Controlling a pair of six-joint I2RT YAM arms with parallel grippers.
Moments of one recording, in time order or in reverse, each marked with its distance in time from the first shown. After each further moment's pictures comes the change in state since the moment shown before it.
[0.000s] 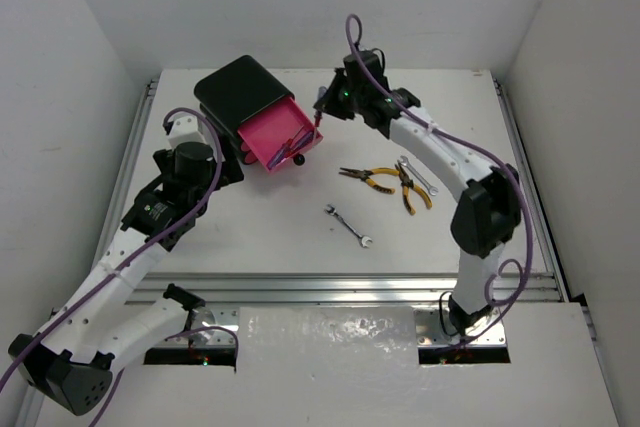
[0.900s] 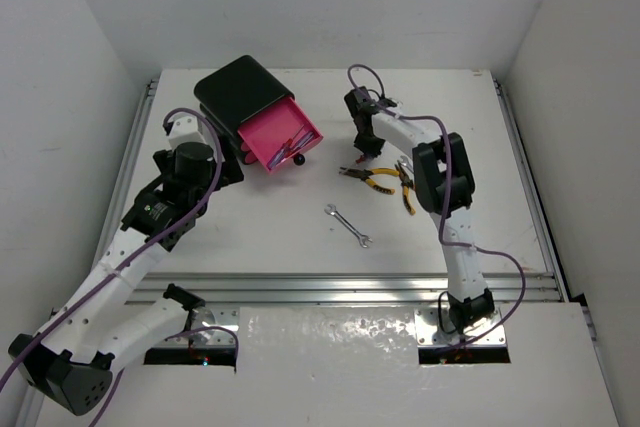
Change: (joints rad) left arm -0.001 0.000 0.000 -0.006 -0.002 -0.004; right arm -0.124 0.521 0.213 -0.365 0.418 0.146
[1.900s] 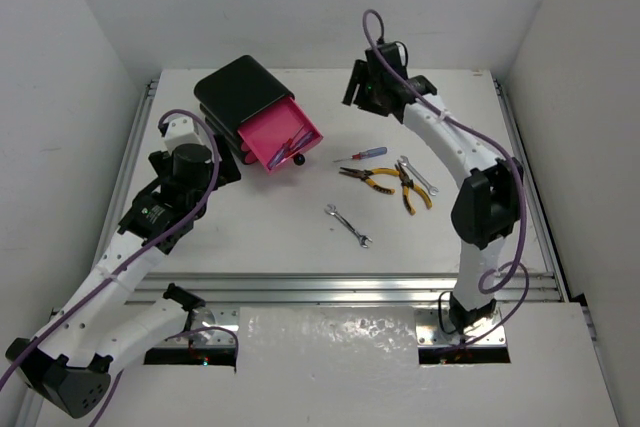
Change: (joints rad) left arm -0.011 -0.019 0.004 -0.006 -0.050 -0.007; right arm 0.044 -0.435 -0.073 0.209 -0.337 -0.314
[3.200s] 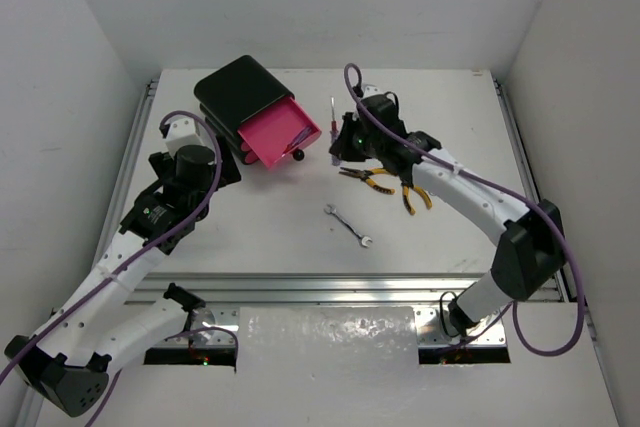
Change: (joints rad) left arm -0.025 0.003 0.000 -0.013 -0.048 -0.004; right arm 0.158 -0.385 -0.553 0.190 -0.060 -0.070
